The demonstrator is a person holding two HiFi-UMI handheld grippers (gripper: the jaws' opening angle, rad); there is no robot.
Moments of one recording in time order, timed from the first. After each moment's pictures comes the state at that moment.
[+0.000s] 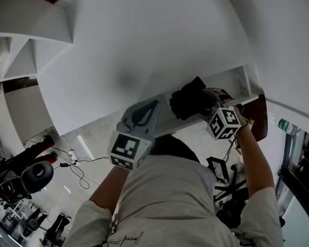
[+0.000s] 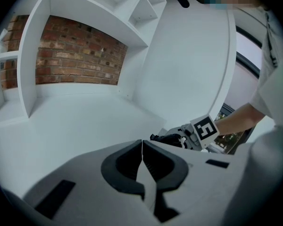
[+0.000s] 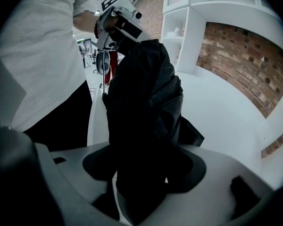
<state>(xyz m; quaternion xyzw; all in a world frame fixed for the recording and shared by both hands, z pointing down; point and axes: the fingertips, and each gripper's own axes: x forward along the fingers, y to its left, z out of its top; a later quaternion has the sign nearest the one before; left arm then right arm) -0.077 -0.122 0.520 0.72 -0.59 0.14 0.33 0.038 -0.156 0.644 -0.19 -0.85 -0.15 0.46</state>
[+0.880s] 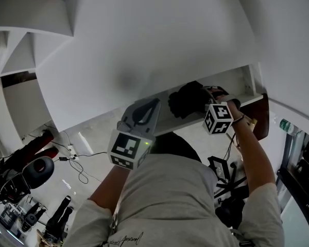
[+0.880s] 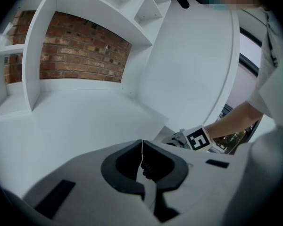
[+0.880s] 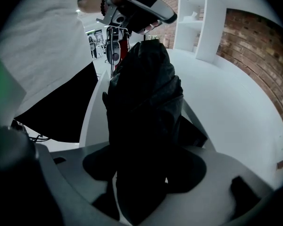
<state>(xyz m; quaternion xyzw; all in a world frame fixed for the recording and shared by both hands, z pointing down) -0.090 -0.115 0.532 0.71 -0.60 0.13 0.34 0.037 -0.135 0.698 -0.26 -0.80 -0.17 0.51</state>
